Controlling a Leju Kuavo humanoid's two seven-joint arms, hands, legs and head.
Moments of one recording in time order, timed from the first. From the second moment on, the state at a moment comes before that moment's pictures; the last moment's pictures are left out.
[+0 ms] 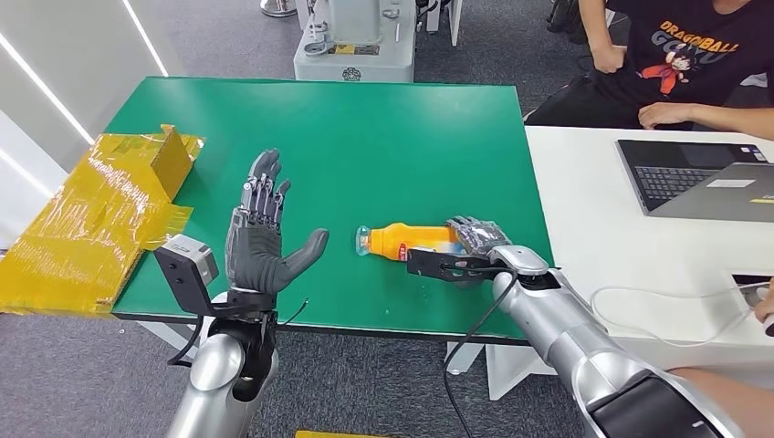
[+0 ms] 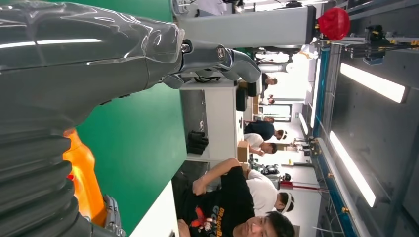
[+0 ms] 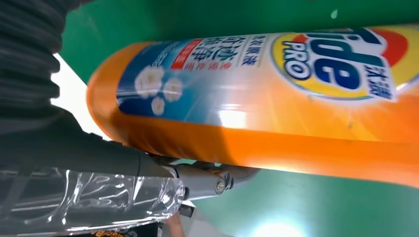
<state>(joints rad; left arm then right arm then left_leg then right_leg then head) -0.16 -0.24 -0.41 -1.47 0.01 0.21 -0.48 -0.88 0.07 0.78 -0.31 0.87 0.13 -0.16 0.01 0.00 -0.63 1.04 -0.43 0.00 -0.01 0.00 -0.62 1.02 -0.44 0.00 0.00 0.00</state>
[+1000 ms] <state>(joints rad) -0.14 -0.23 -0.40 -1.48 0.01 0.22 -0.48 -0.87 0.07 0.72 -0.31 0.89 0.11 -0.20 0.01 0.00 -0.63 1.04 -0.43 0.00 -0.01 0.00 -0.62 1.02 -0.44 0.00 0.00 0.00</state>
